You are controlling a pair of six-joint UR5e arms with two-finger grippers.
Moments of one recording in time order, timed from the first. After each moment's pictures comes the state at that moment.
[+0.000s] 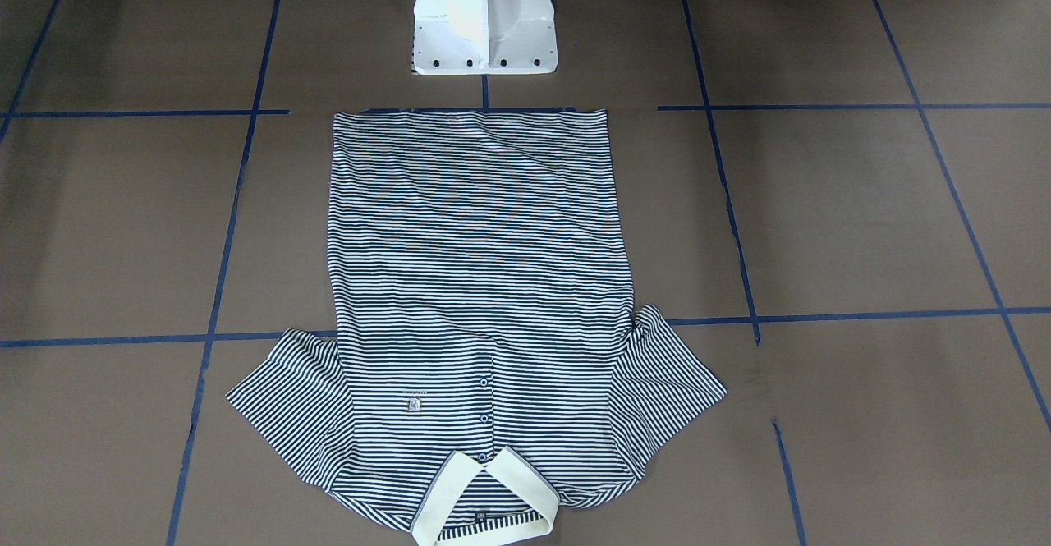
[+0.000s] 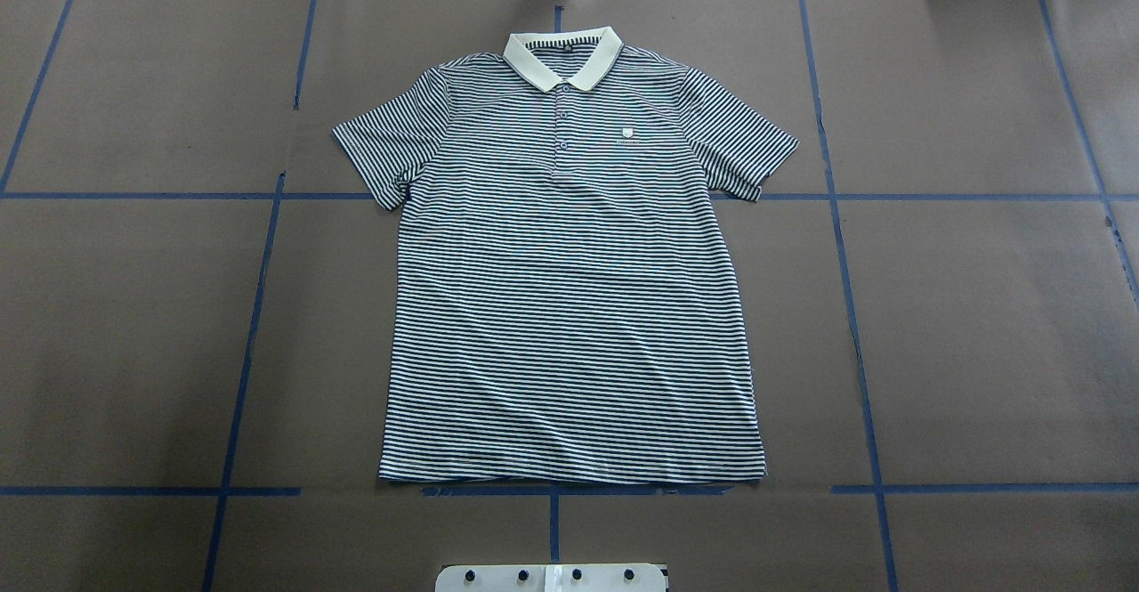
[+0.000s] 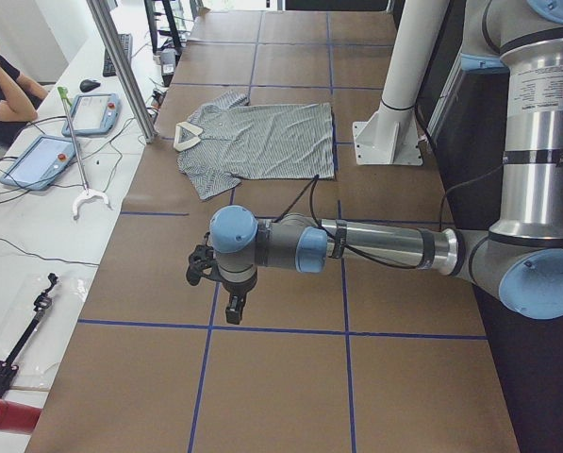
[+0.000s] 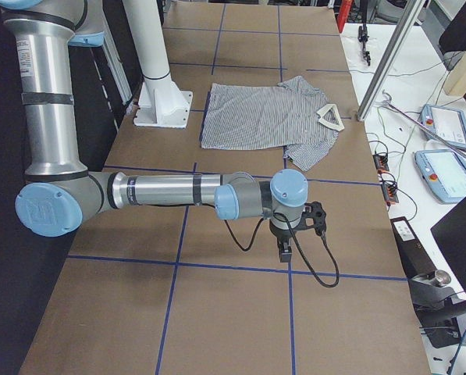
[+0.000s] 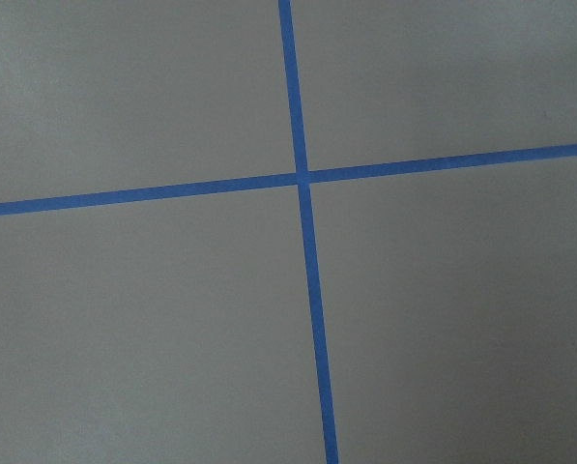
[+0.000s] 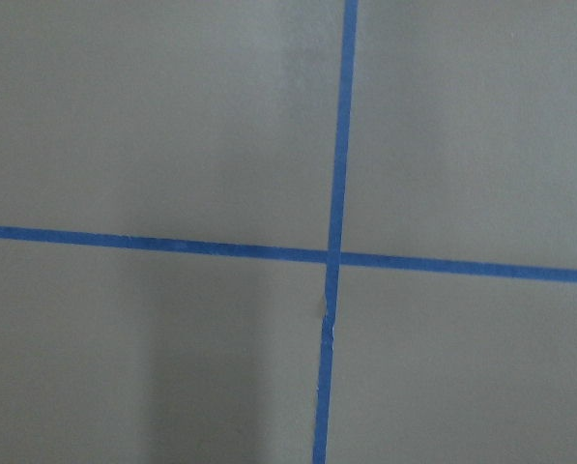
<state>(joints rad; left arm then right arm) -1.57 -1.57 -1.71 -1.59 -2.38 0.06 1.54 -1.52 1.59 -1.42 2.37 0.06</state>
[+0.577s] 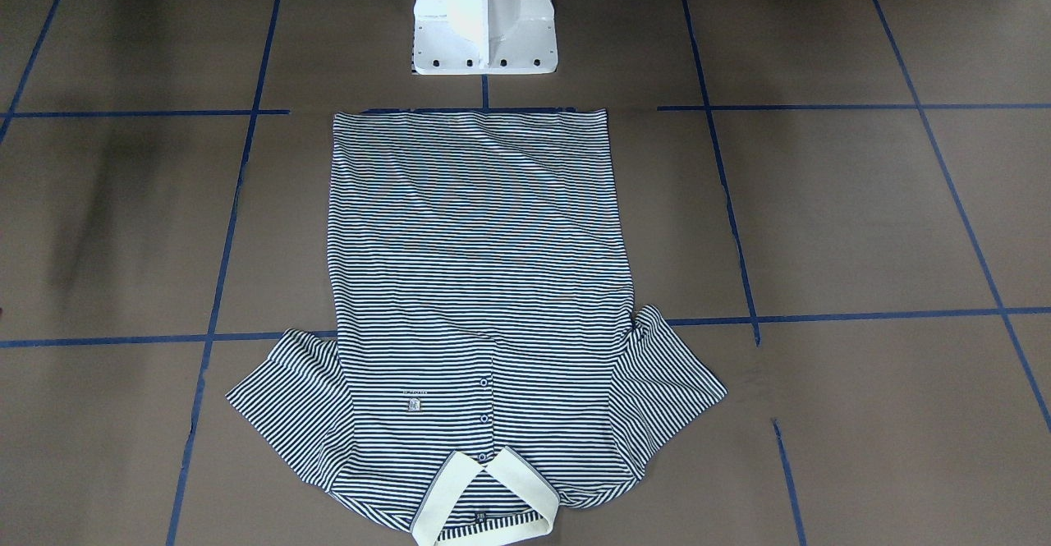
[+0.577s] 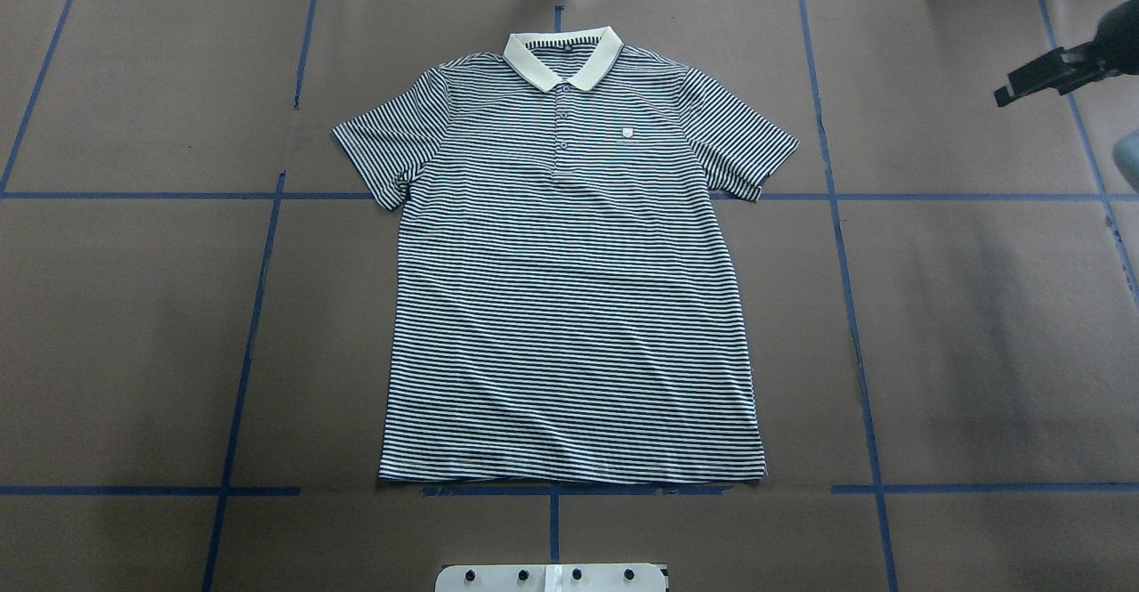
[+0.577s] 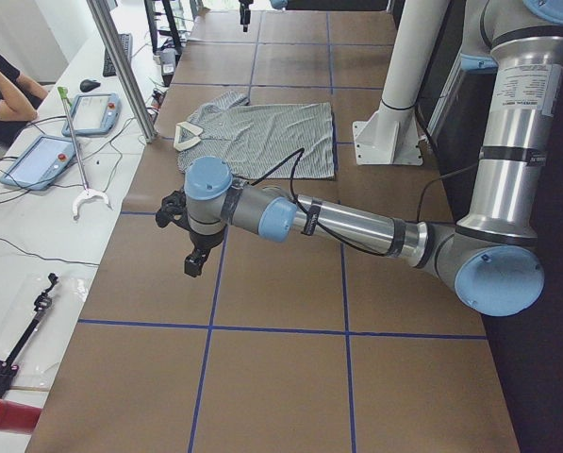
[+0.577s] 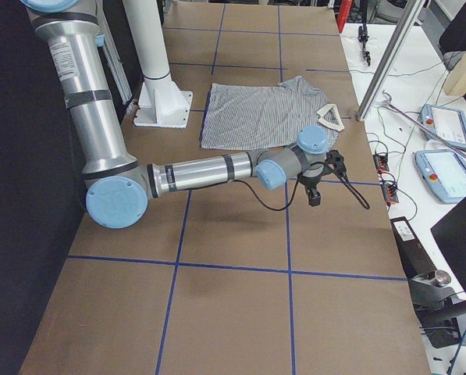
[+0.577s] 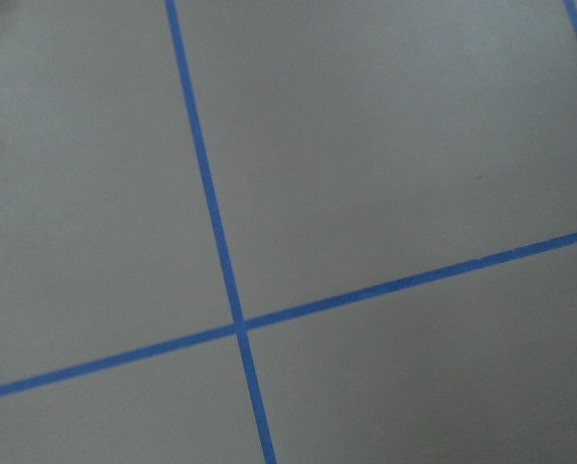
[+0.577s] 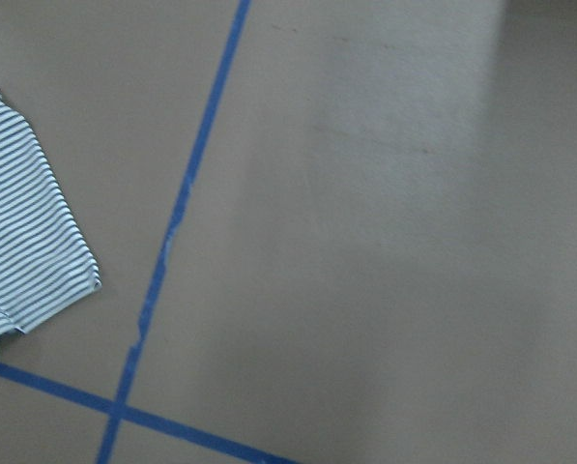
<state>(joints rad) -1.51 -1.68 -1.69 -1.77 -2.38 0.06 1.25 -1.25 1.47 -1.17 2.33 0.41</state>
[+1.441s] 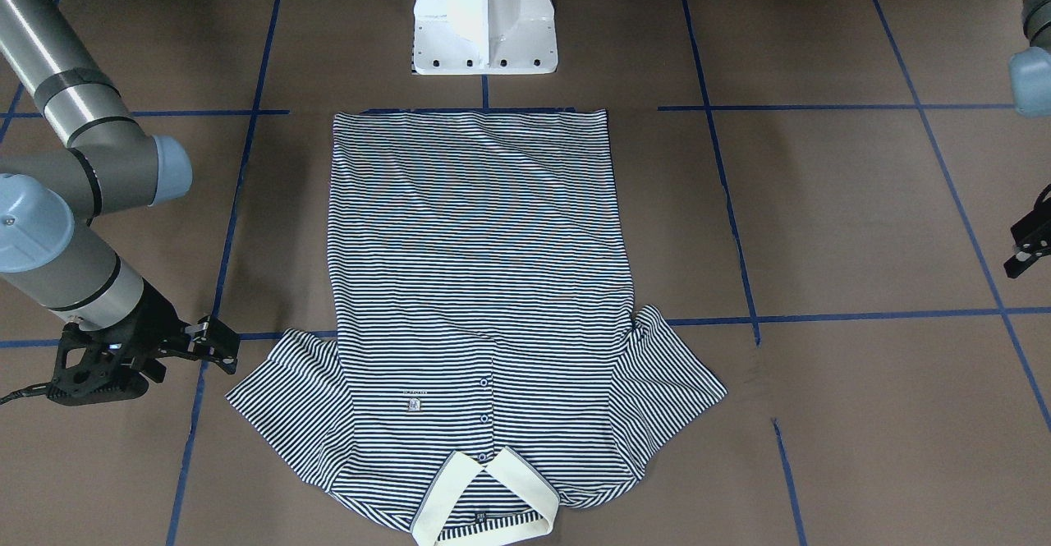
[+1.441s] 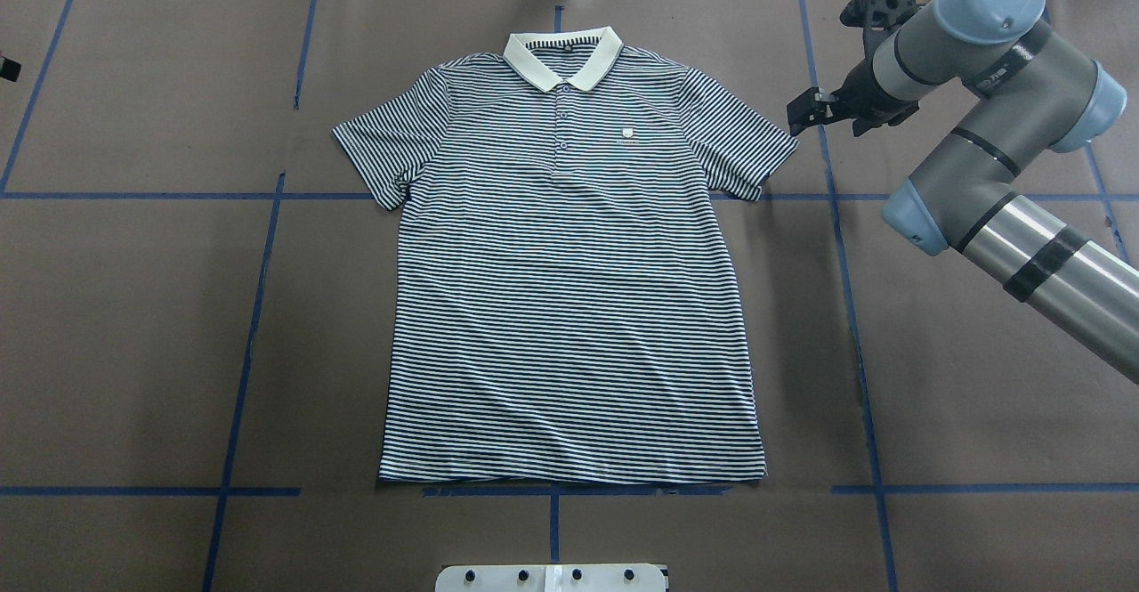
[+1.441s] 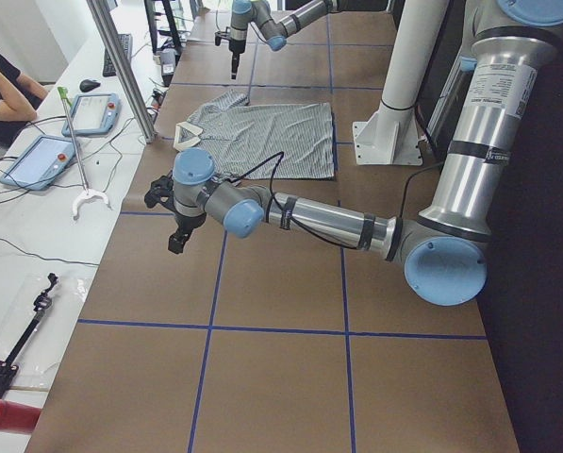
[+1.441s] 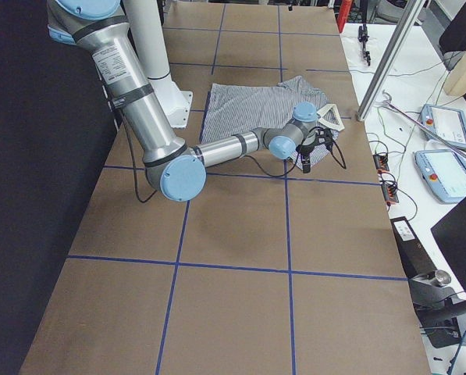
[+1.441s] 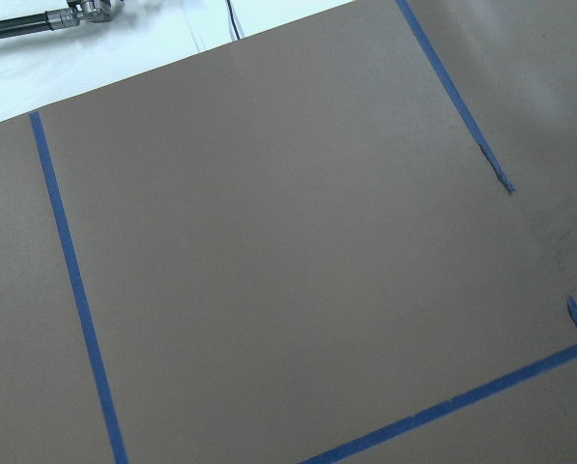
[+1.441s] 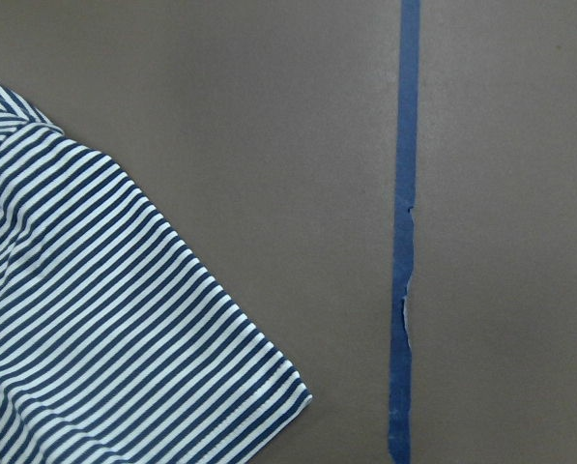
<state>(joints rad) -1.34 -1.80 -1.56 -2.01 -2.25 -0.30 0.96 -1.07 1.30 -1.05 2.08 0.87</state>
